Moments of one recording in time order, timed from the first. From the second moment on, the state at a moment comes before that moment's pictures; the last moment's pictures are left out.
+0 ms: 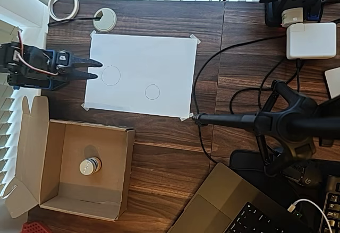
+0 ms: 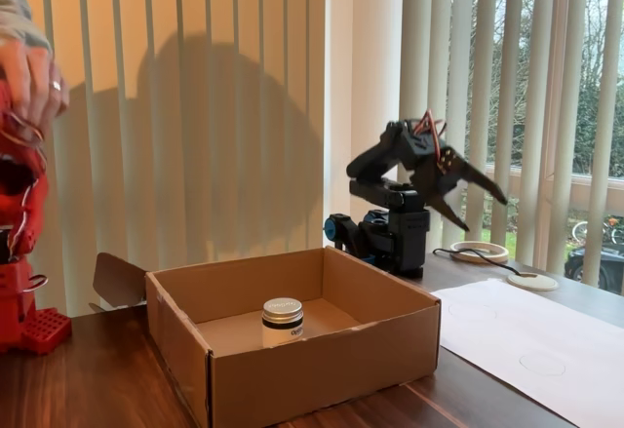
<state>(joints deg) 9.5 169.0 141.0 70.3 -45.0</state>
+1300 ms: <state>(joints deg) 62.3 77.3 91.4 49.8 -115.8</state>
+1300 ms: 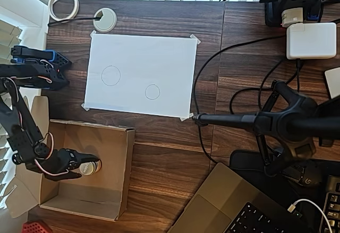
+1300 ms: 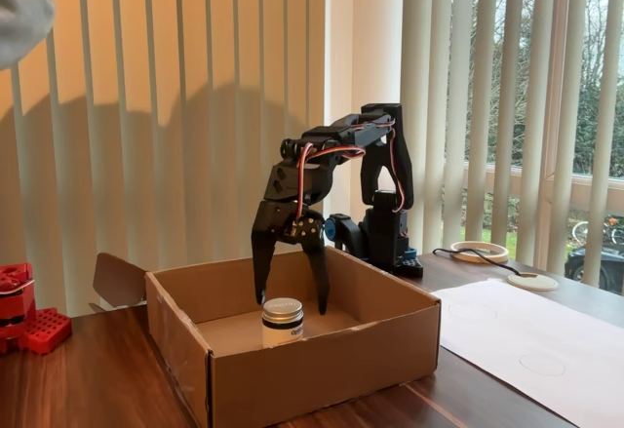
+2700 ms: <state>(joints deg) 62.8 72.3 91.4 44.9 -112.1</state>
